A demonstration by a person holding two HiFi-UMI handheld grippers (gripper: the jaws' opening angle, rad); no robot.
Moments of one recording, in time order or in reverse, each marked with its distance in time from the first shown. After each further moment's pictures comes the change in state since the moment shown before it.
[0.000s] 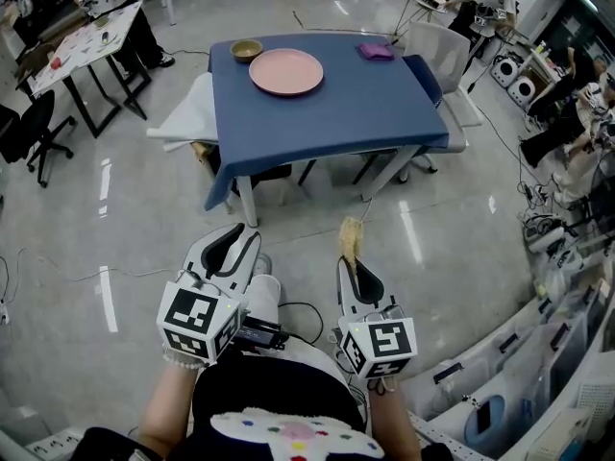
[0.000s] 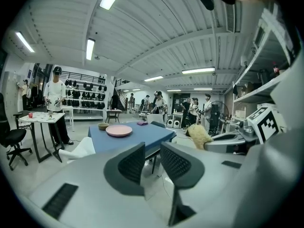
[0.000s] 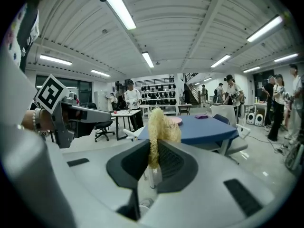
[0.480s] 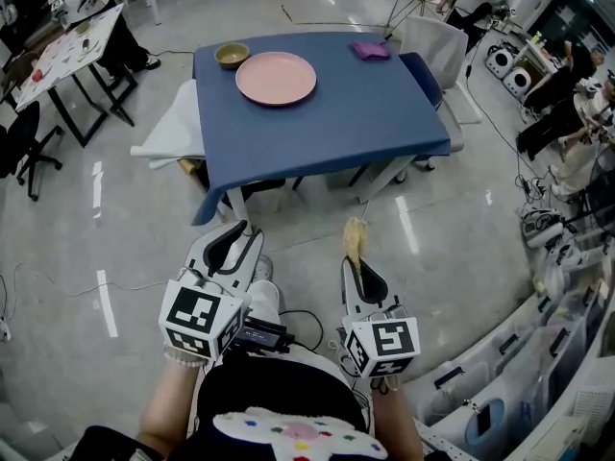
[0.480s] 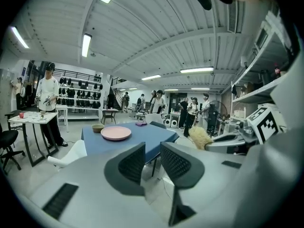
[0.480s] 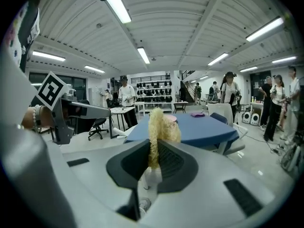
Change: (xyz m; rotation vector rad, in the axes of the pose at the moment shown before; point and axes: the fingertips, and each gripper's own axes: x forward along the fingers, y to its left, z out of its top) left arm 0.073 0.034 0.015 0.011 0.011 -0.050; right arm 0.061 -0.039 0.003 0.011 0.044 -0.054
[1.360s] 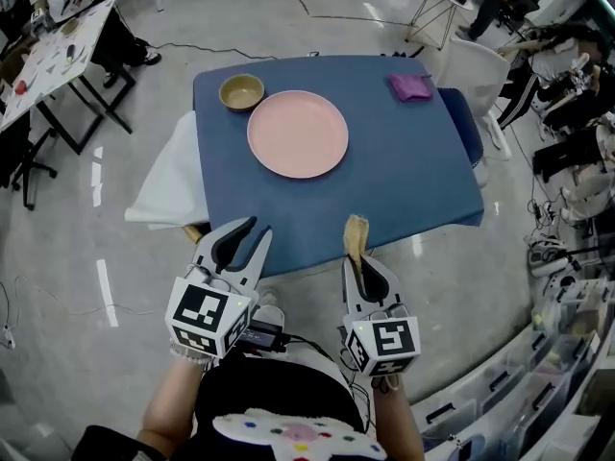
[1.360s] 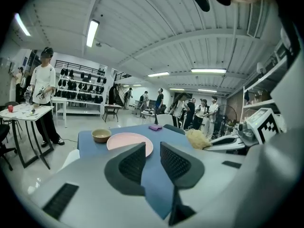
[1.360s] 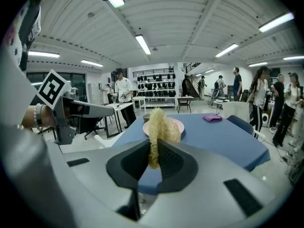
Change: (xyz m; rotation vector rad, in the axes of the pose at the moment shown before) left arm 0.180 0.180 0.062 -0.070 0.025 -0.004; right arm 0.249 -0.035 0.083 -0.011 0.080 0.036
